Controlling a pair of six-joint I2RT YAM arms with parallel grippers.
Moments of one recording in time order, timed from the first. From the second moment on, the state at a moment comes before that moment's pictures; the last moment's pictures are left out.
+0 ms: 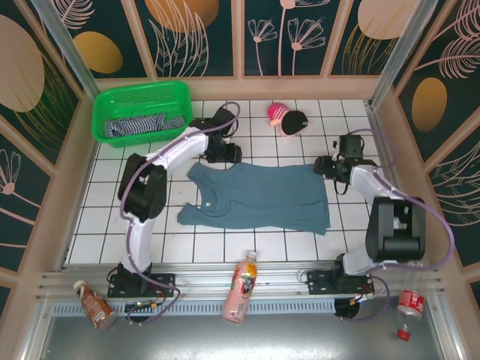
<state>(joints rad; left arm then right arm) -0.53 2.17 1.82 -0.85 0.09 -0.43 -0.01 1.54 0.90 -0.35 -0.15 0.24</state>
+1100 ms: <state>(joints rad) -0.51 2.40 2.00 -0.84 0.29 -0.29 -0.05 1.91 1.17 -0.39 -0.29 0.12</state>
